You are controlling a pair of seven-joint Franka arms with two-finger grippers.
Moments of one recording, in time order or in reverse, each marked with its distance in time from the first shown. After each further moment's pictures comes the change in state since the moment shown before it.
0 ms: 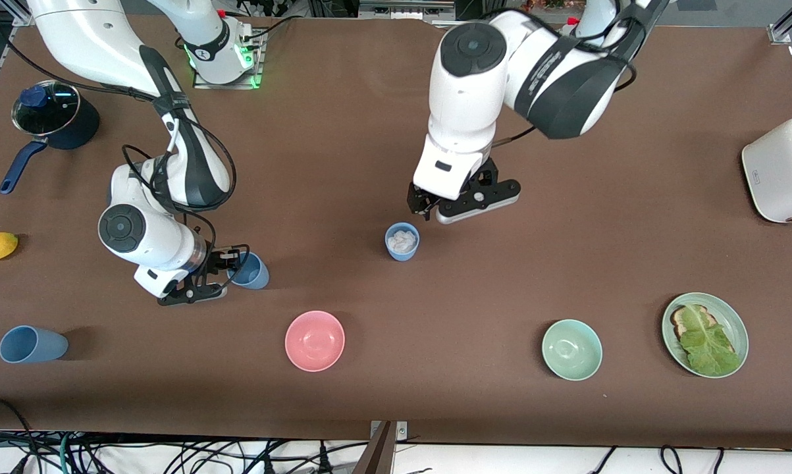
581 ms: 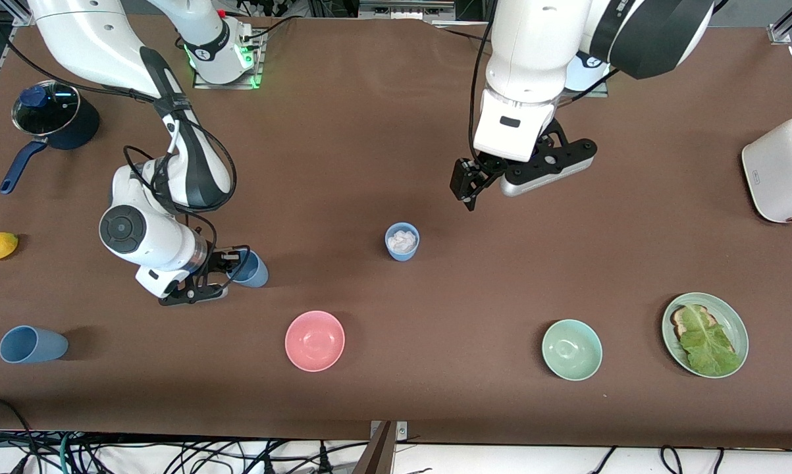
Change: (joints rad) left arm 0.066 -0.131 -0.003 0.002 0.022 -0.046 0.010; right arm 0.000 0.000 0.000 0.000 0.006 0.002 0.001
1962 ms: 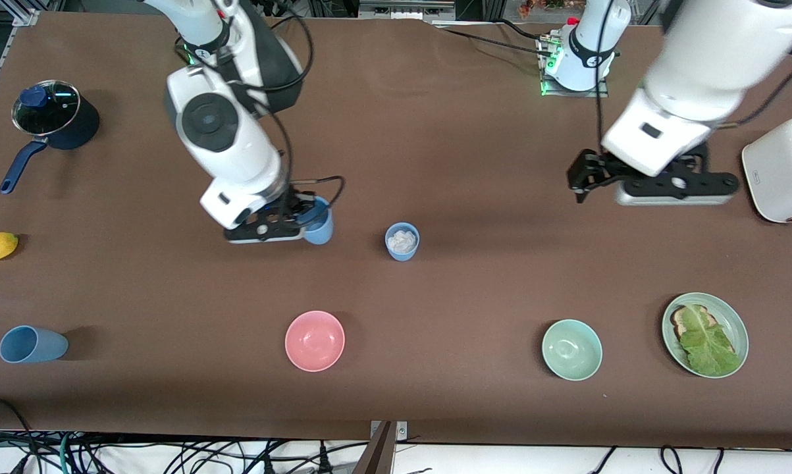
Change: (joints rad) left arm 0.103 -0.130 0.294 -0.064 -0.245 -0.123 0.819; right arm 0.338 -0.162 0.007 0.166 0.001 -0.288 0.493
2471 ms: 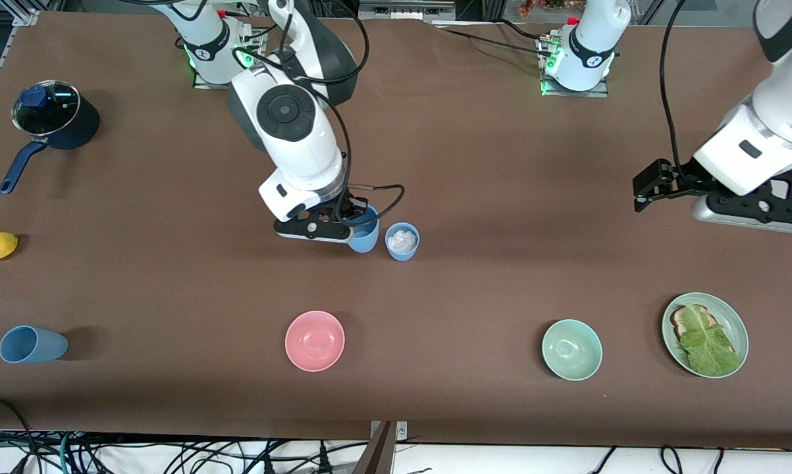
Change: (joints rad) left arm 0.031 -0.001 0.137 0.000 -0.099 0.000 0.270; right arm 0.117 0.136 -0.035 0.189 0.000 0.002 0.250
